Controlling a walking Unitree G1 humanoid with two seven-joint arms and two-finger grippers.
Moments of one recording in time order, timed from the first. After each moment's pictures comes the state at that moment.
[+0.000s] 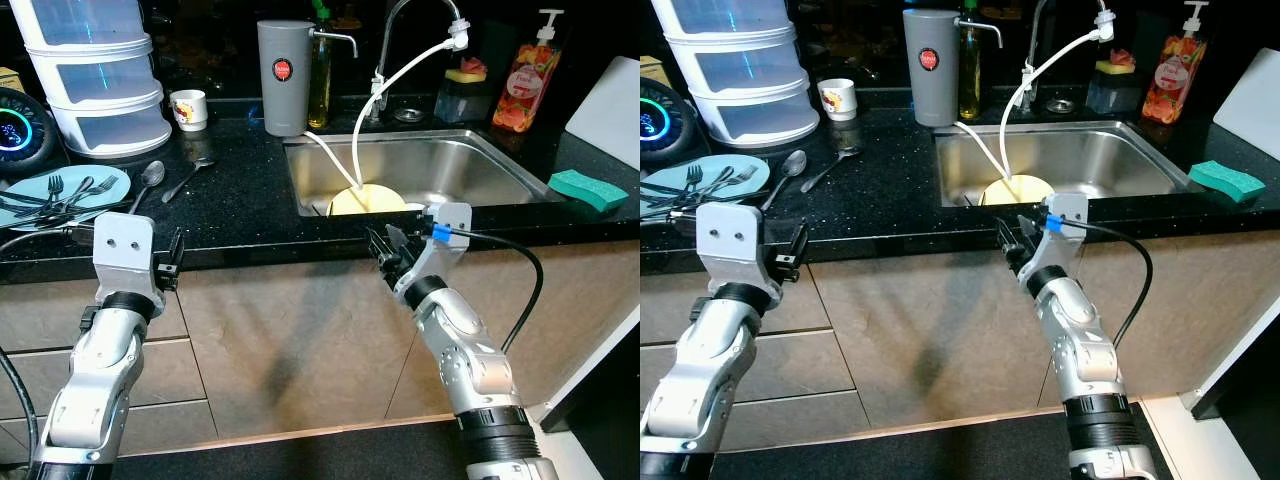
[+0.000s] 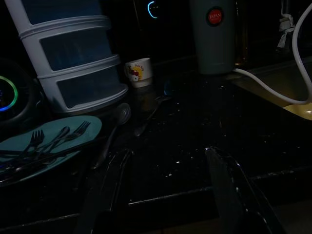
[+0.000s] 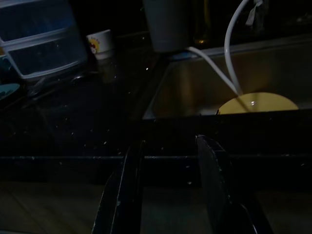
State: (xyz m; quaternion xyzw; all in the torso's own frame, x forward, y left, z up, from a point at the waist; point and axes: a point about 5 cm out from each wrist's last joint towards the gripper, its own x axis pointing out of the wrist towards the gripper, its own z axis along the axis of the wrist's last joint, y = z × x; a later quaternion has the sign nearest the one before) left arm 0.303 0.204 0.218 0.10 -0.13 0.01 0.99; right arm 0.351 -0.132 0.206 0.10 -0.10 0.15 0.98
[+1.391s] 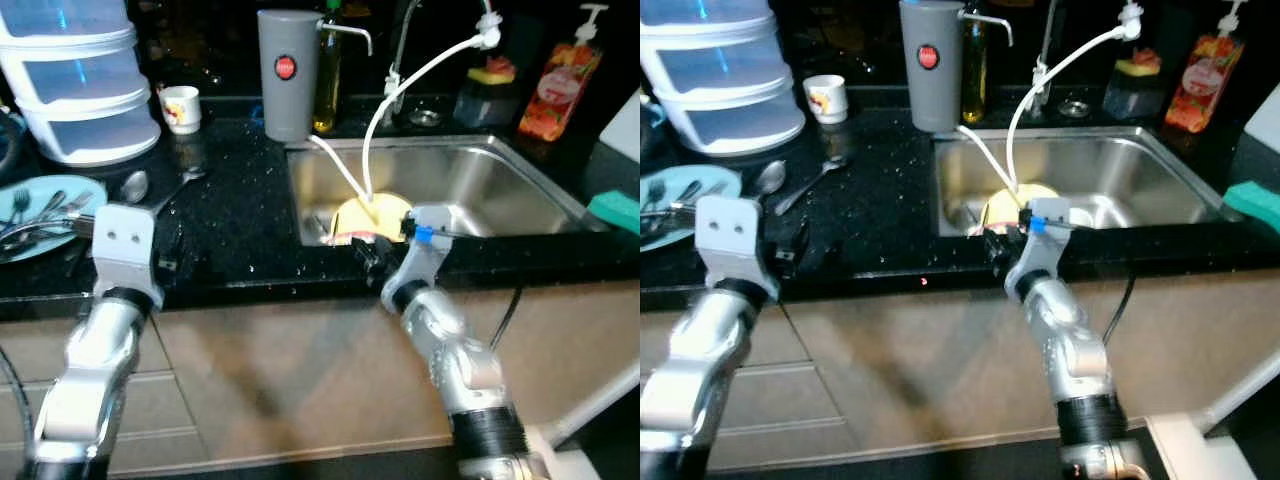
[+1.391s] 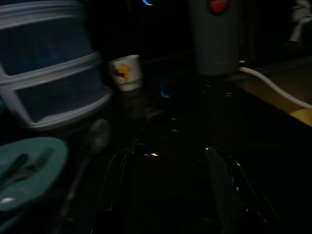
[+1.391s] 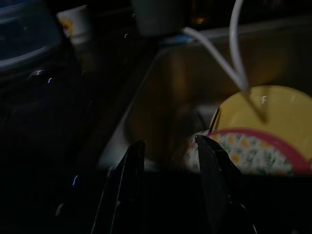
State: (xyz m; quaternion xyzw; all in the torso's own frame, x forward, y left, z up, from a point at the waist) left arm 0.303 0.198 0.228 0.11 -0.13 -0.01 0.98; right arm 0.352 -0.129 0.203 0.10 -0.07 0.15 0.98
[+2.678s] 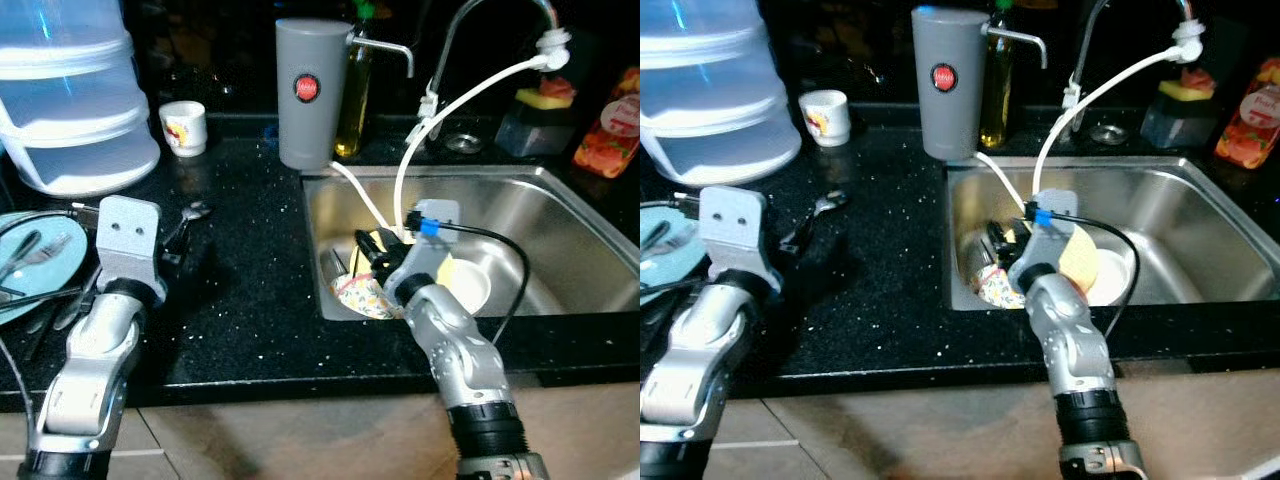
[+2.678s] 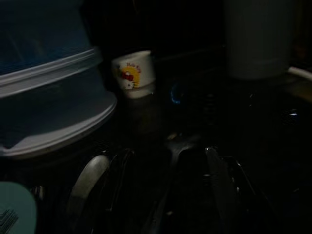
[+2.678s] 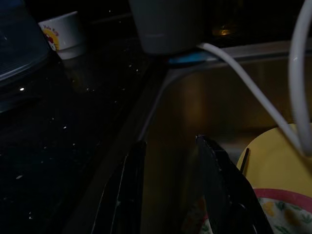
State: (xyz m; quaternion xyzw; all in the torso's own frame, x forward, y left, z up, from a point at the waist) left arm 0.304 0.200 0.228 0.12 -0.13 -0.01 0.98; right arm 0.352 -0.123 0.205 0.11 -0.07 0.16 0.98
